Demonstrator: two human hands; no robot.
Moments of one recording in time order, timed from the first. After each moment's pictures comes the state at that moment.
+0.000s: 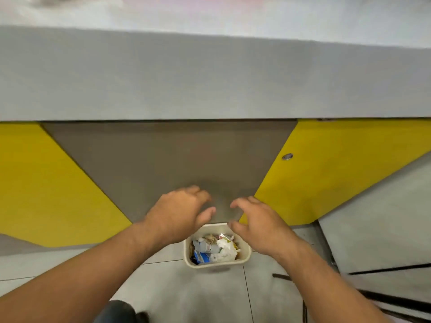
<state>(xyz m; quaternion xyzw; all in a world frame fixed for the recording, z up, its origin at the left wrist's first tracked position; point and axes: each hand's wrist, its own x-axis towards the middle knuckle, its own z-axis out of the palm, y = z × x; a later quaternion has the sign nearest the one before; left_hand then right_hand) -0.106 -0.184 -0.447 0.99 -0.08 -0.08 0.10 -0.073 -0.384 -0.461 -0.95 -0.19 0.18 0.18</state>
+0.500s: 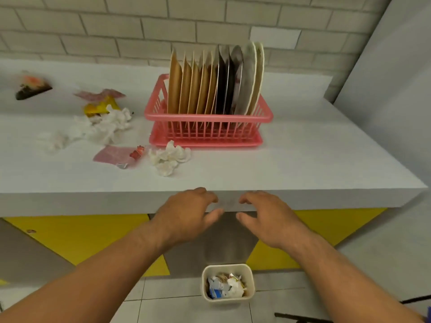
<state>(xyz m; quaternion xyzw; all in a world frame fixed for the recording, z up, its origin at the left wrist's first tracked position) -0.140 -0.133 -0.143 0.99 -0.07 0.00 0.14 -0.091 -0.334 -0.137 -0.95 -0.24 0.11 0.18</state>
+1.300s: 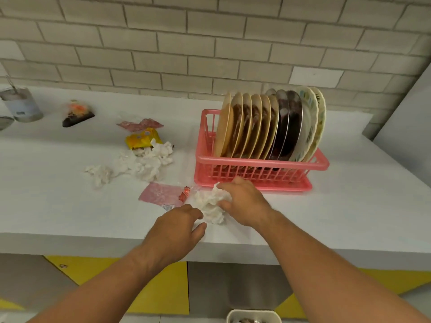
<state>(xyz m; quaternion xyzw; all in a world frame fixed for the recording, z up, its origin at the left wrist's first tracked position) -0.121 0.015 -0.139 0.98 0.05 0.04 0.16 0.002 -0.133 -0.113 -0.94 -0.29 0.08 0.16</state>
